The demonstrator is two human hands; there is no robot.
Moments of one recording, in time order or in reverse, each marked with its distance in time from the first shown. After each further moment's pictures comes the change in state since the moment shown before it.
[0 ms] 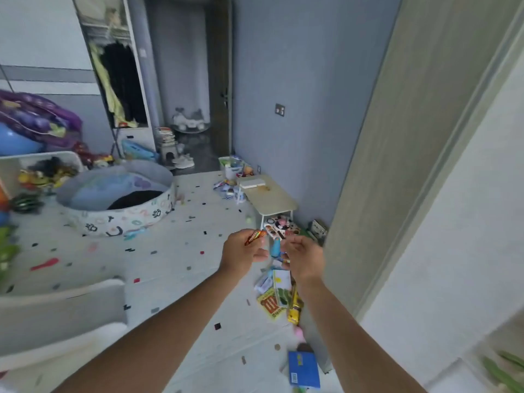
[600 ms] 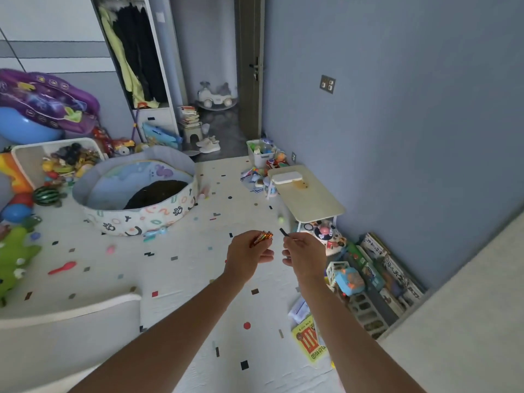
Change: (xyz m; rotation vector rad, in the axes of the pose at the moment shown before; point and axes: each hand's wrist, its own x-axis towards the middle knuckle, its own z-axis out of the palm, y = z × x) left_hand 0.342 -0.083 -0.081 0.061 0.098 -0.102; right_hand 0.315 0.025 0.239 0.058 -0.062 0.120
